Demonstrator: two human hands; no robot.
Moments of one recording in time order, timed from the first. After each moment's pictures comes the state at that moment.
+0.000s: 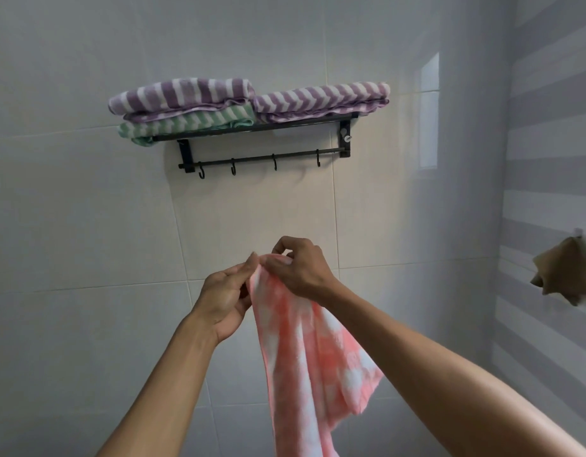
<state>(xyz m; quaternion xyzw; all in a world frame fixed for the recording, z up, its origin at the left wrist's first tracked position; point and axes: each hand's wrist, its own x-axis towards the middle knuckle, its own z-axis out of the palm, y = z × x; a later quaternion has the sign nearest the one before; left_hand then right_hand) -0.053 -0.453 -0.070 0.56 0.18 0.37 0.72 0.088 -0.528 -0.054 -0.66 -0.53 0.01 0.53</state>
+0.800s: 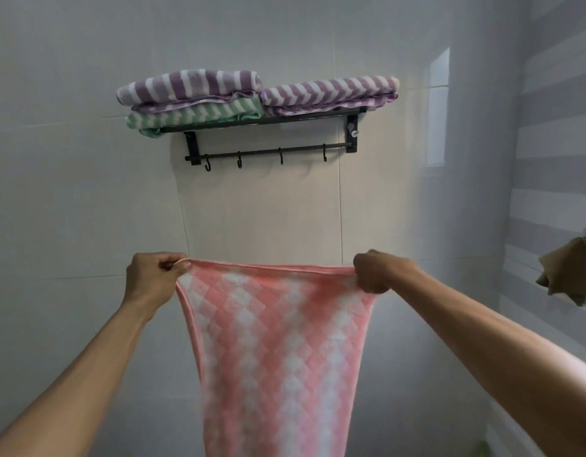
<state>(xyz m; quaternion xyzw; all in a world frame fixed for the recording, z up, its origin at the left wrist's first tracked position) -0.126 -0.352 -0.071 0.72 0.38 0.53 0.25 0.164 -0.590 -0.047 -0.87 -0.49 -0.07 -0.05</state>
